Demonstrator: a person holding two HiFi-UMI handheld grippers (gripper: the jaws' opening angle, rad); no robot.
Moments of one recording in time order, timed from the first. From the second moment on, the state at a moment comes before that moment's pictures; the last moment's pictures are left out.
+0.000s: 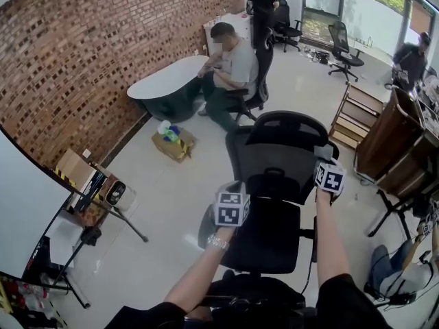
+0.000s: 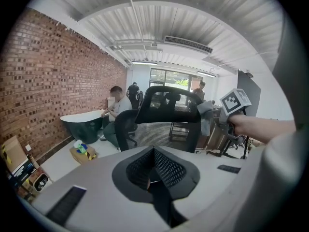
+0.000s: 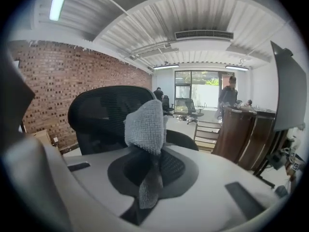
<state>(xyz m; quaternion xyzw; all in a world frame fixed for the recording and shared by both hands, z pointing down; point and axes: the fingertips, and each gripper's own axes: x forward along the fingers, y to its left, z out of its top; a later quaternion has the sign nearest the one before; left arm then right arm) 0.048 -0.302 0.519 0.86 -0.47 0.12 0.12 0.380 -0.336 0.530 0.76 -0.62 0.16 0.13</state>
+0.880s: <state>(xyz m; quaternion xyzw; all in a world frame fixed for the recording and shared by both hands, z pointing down) -0.023 -0.324 0.519 0.82 -0.55 0.13 0.12 0.101 -0.484 0.639 0.58 -0.75 0.22 0.21</state>
